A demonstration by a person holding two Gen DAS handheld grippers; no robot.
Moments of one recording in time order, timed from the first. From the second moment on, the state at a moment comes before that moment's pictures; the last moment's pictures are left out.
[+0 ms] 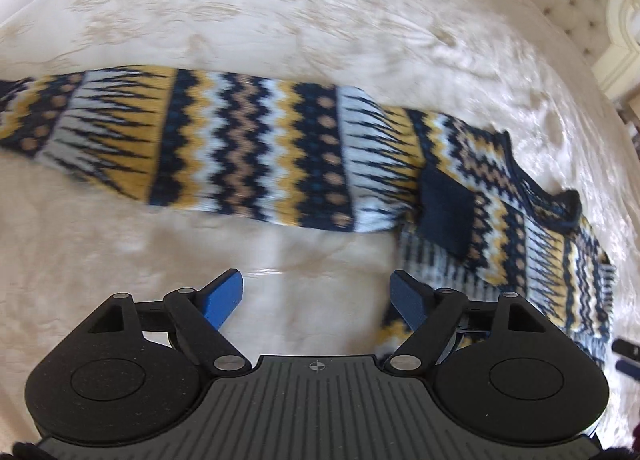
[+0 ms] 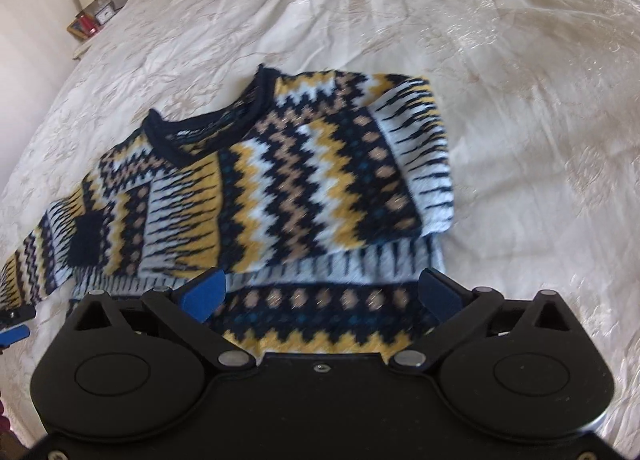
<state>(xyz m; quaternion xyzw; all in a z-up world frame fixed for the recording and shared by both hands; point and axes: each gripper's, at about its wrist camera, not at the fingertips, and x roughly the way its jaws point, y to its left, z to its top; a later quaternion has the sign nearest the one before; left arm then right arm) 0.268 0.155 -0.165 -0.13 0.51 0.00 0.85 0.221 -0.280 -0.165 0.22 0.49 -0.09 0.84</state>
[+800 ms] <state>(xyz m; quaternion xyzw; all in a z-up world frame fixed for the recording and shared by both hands) 0.305 0.368 -0.160 -0.24 0.45 0.14 0.85 0.239 -0.163 -0.143 0.19 0.50 -0.05 0.84</state>
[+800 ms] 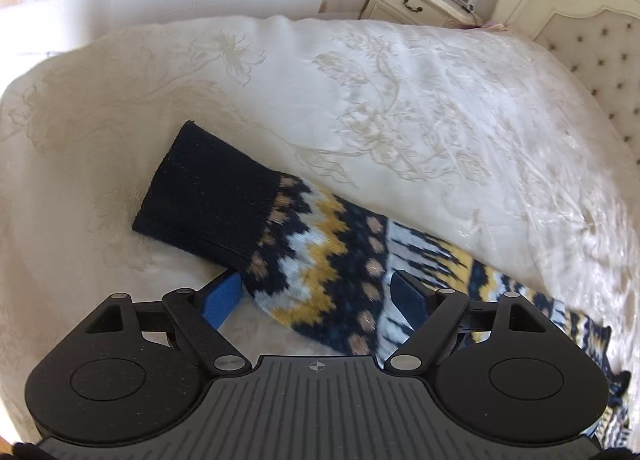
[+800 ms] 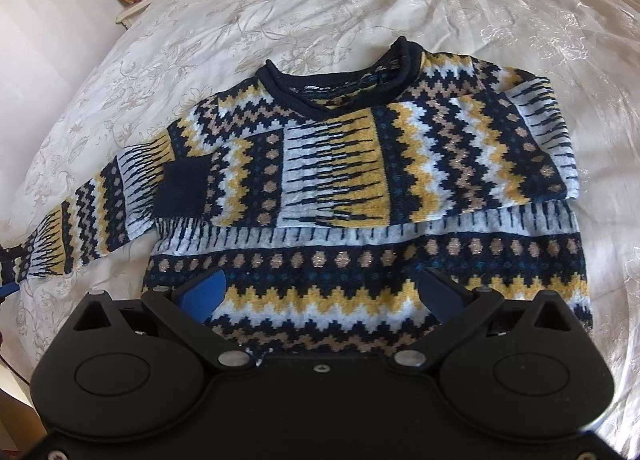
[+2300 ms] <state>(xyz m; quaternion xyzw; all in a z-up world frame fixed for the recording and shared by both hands) 0.298 0.106 -0.029 -0.27 0.30 -0.10 0.91 0.208 -0.222 -0.145 0.18 0.50 0.01 0.85</state>
